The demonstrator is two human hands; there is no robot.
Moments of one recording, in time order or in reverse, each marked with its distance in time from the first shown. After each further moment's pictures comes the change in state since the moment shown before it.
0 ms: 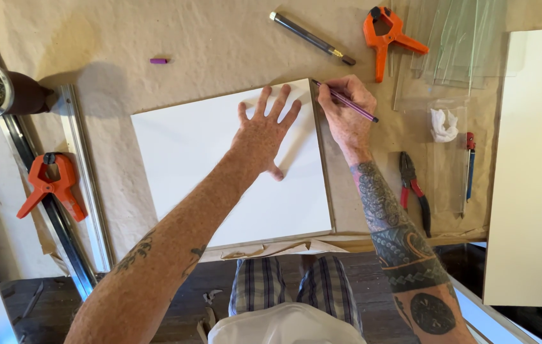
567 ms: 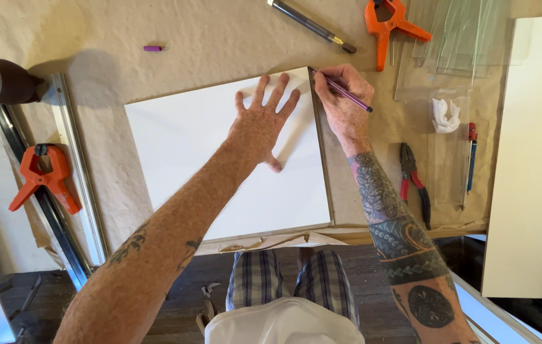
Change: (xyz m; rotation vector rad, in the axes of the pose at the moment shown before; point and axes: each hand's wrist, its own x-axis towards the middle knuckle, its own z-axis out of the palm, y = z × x) left_hand 0.002 0.000 0.003 0.003 -0.007 0.000; right_hand -0.002 -0.005 0.003 0.009 -0.023 -0.053
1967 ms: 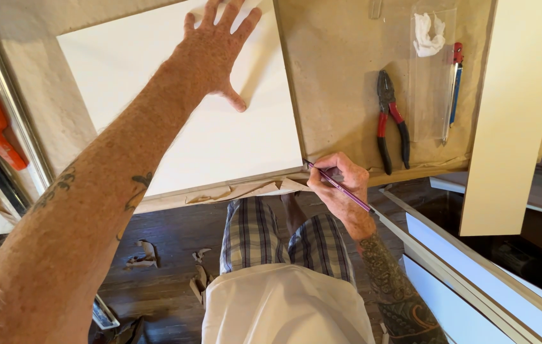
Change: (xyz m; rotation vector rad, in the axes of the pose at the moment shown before) left_hand 0.013 -0.006 0.020 0.069 0.023 0.010; right_hand -0.229 -0.062 -0.112 -0.280 -0.210 0.061
